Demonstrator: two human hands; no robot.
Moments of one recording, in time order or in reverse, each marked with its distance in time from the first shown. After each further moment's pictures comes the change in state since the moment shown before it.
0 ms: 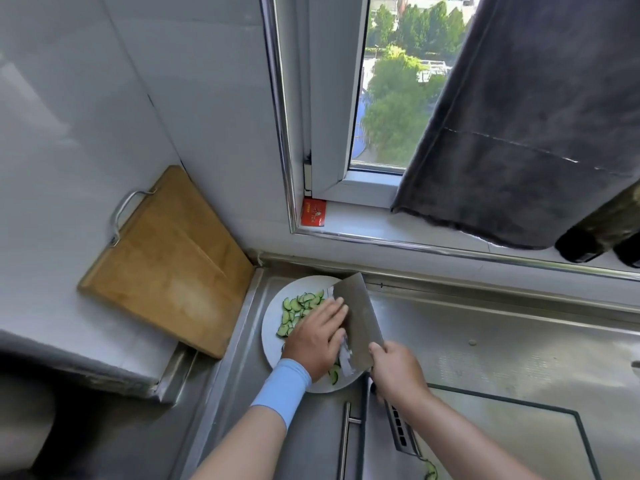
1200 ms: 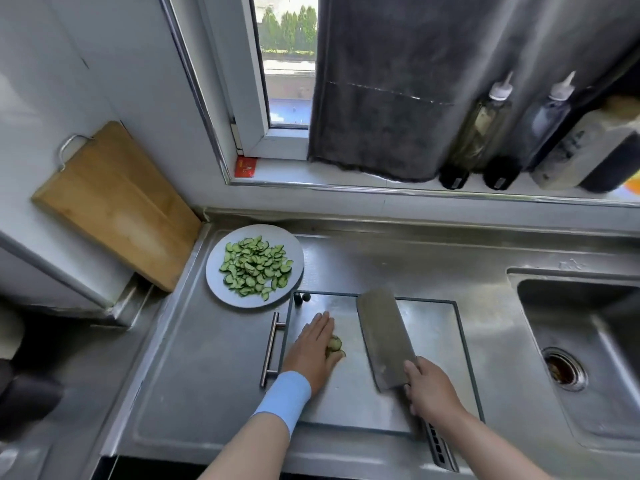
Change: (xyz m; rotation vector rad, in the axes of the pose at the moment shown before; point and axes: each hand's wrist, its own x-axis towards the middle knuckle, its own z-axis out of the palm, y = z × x) left_hand -0.128 0.178 0.089 0.111 -0.404 -0.160; right_hand -0.114 0.254 -0.102 0.121 0.004 0.088
